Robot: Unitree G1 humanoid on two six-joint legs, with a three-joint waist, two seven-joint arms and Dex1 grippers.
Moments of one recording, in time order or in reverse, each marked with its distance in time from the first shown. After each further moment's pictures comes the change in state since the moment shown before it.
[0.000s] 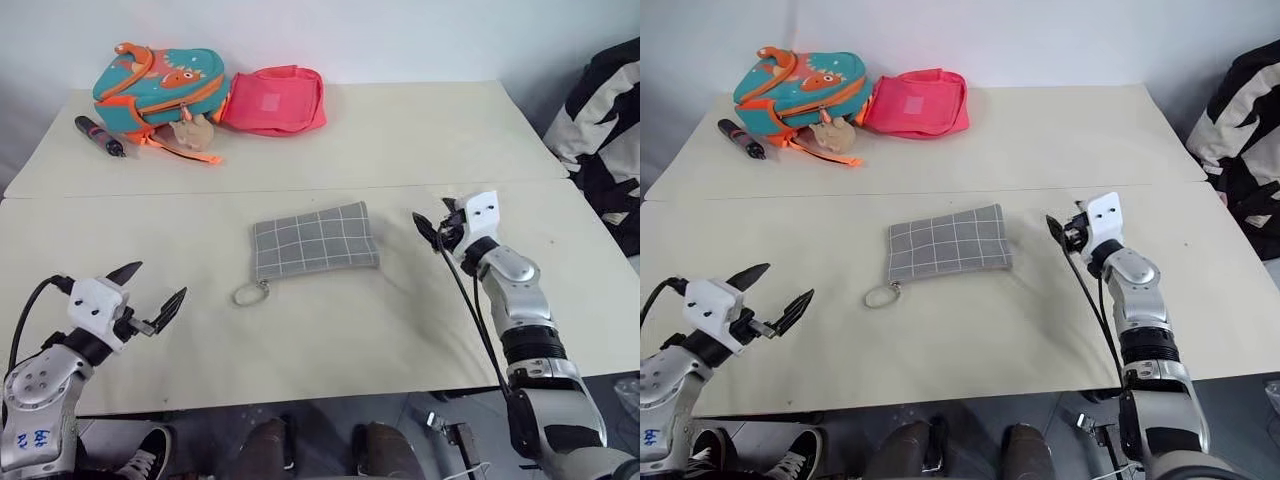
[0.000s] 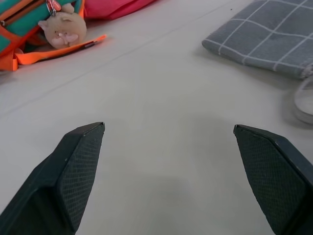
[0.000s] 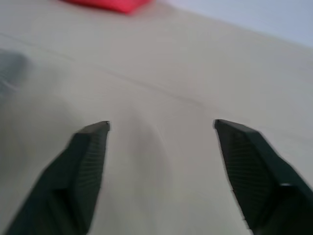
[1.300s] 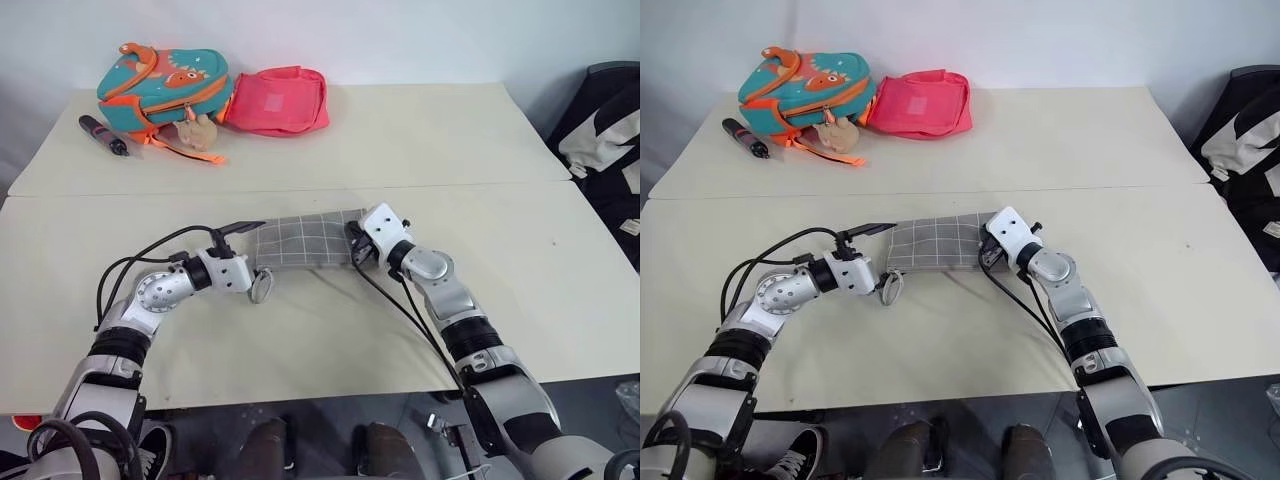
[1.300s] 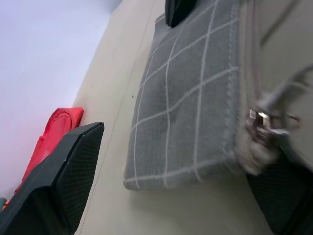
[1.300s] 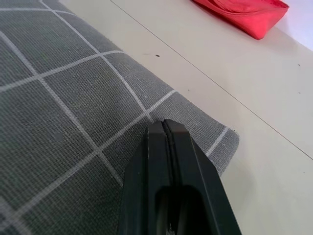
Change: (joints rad) left arm -0.779 0.002 -0.567 0.953 0.571 -0.872 0.170; right arm -0.077 0.163 0.225 0.098 -0.270 -0.032 -0.115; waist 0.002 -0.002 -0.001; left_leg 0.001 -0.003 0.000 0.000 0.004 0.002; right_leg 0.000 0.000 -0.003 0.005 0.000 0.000
